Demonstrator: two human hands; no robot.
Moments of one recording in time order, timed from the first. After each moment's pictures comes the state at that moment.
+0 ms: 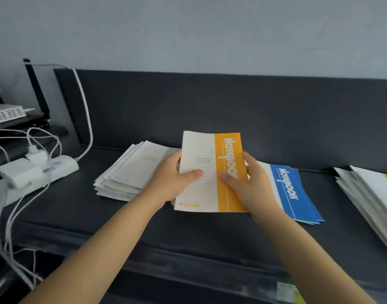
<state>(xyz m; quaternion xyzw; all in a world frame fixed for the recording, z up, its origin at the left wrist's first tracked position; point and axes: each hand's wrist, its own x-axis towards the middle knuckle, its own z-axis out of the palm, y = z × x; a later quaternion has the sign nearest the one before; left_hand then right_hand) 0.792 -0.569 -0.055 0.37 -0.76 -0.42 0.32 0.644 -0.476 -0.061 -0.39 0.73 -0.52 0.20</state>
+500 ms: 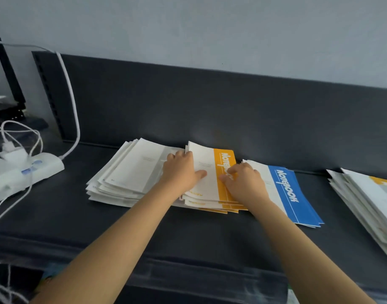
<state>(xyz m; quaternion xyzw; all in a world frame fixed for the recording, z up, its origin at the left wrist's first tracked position) 0.753 -0.622 -0.071 0.46 -0.87 -0.11 0.14 0.625 -0.528 -0.079 -0.43 0.87 -0.23 0.05</state>
